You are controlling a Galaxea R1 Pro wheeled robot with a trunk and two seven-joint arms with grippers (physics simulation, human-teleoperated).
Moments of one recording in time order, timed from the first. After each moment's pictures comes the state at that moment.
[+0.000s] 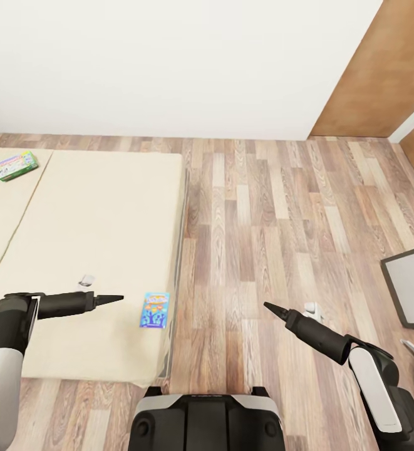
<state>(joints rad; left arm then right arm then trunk) -0.83 0.27 0.50 -0.81 -0.48 0.71 -1.56 -0.31 -0.11 -0.17 -1.50 -0.77 0.83 0.35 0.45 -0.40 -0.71</state>
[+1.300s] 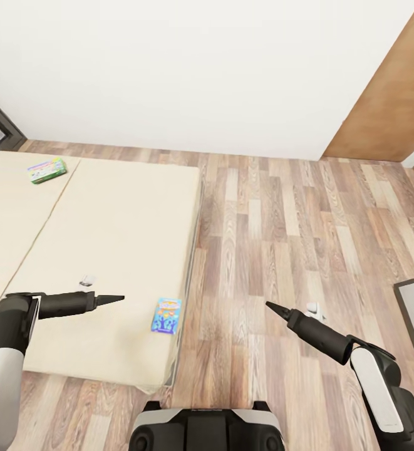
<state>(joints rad) -0.83 0.26 0.49 -0.81 -0.48 0.71 -1.56 -0.31 -0.11 -0.18 -1.49 -0.77 0.83 0.35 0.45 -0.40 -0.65</state>
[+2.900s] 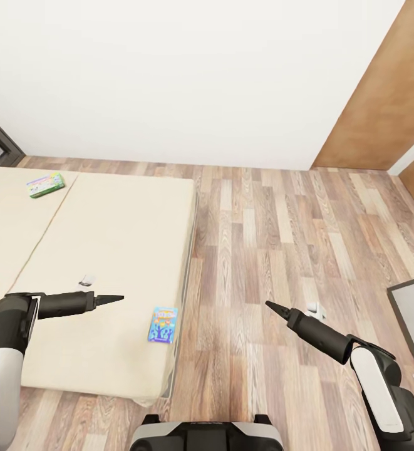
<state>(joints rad) -0.83 0.26 0.49 -0.81 -0.49 0.70 -1.56 -0.31 -0.11 -0.18 -1.50 -0.77 0.83 0.35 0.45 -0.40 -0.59</state>
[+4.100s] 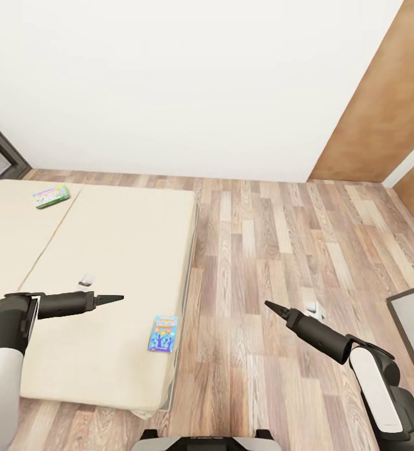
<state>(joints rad) -0.83 0.26 0.50 -0.81 -0.49 0.71 -1.56 -0.31 -0.11 -0.18 -1.50 -0.76 0.83 0.35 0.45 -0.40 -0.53</state>
